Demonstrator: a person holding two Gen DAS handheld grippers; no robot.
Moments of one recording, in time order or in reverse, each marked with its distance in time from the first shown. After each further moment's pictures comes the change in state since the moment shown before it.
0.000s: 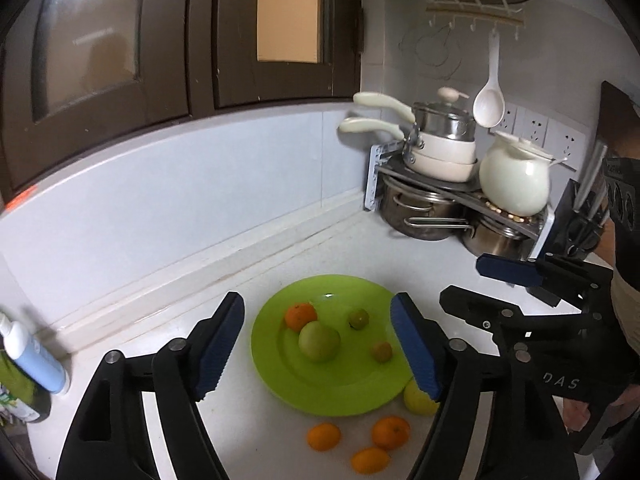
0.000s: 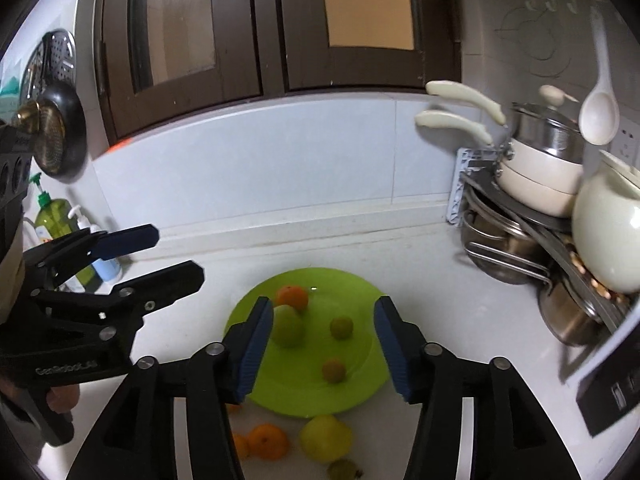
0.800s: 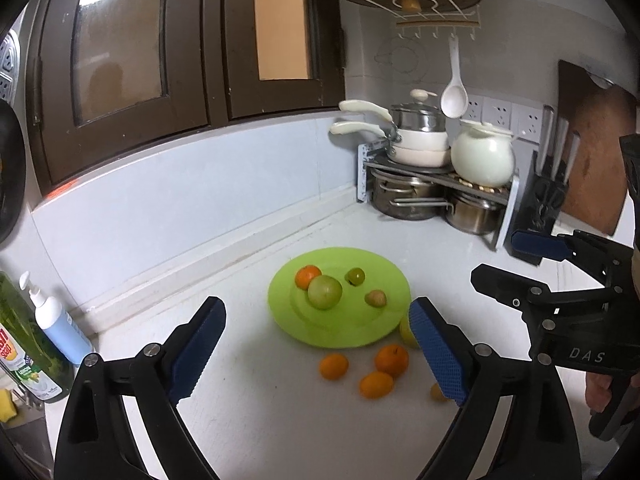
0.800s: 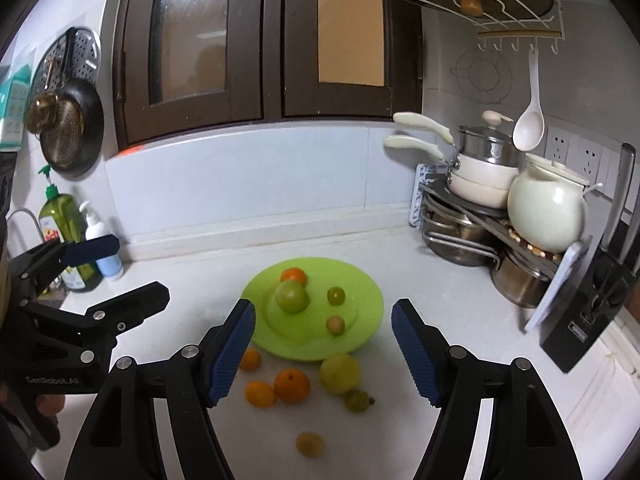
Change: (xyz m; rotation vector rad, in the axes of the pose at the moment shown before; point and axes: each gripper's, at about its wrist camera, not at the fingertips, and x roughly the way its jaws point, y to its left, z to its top) left arm -0.082 -0.005 -0.069 0.075 -0.050 0.001; right arm -0.085 0.051 -0.061 0.000 -0.078 -0.151
